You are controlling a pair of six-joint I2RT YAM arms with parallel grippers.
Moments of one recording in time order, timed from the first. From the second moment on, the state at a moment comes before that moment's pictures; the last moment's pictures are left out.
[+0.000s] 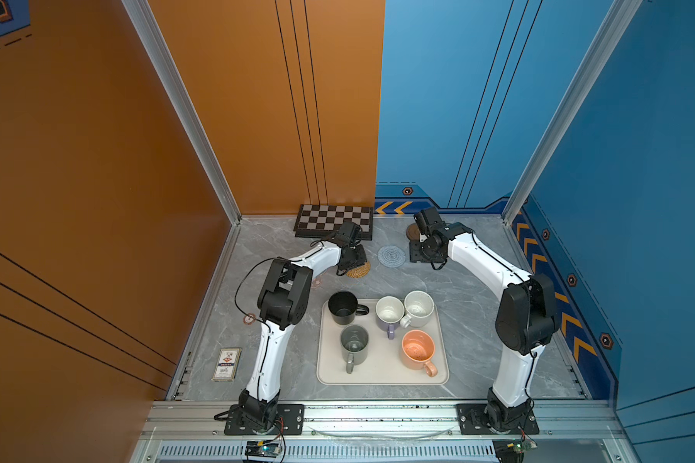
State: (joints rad) left arm -0.42 2.29 1.77 -0.48 0.11 -0.68; right arm 0.39 1.90 1.64 -0.83 0.14 0.37
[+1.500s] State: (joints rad) left arm 0.00 1.82 1.30 -0.48 -0.08 -0.60; right arm 0.44 2.28 1.84 -0.74 0.01 0.46
